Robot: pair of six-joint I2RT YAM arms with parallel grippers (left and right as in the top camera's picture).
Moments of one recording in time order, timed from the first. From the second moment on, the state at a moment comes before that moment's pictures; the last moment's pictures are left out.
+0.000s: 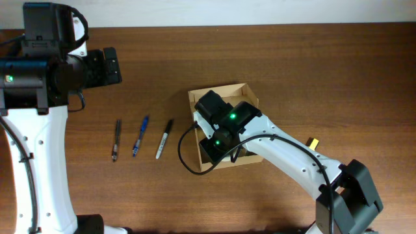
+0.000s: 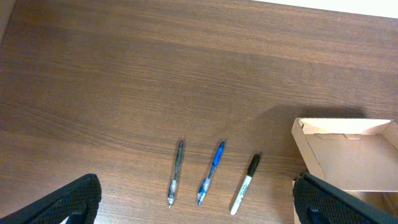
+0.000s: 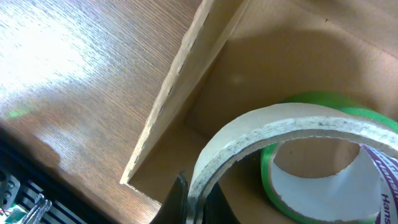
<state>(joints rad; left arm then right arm) -0.01 1.62 2.13 -1.46 -0.10 -0.13 0.72 1.76 1.36 -1.00 -0.21 0.13</state>
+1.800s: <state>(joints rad) -0.01 1.62 2.13 -1.46 -0.10 -0.13 0.67 2.02 1.48 -0.97 -0.28 0.02</state>
